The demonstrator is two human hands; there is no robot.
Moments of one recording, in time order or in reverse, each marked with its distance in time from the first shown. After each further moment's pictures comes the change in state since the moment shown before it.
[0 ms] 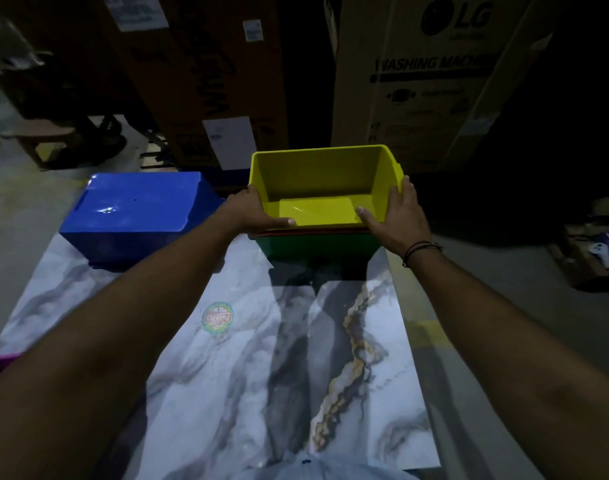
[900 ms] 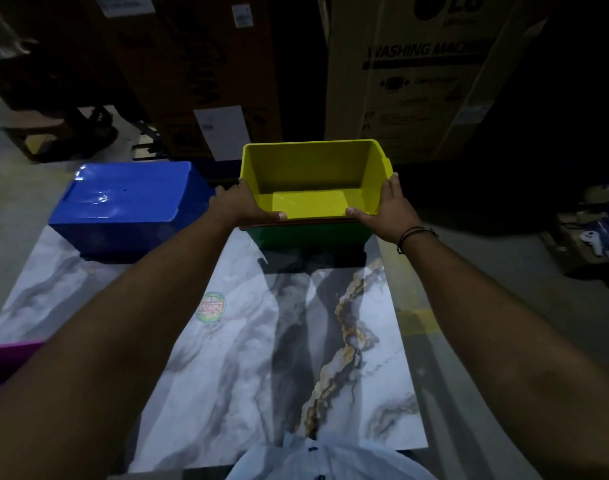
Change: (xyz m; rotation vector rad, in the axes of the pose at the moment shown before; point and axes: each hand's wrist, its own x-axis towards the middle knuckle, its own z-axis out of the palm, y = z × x) left_hand -0.008 0.010 0.012 0.071 0.011 -0.107; right_hand -0.002 0.008 -0.003 0.066 -0.201 0.038
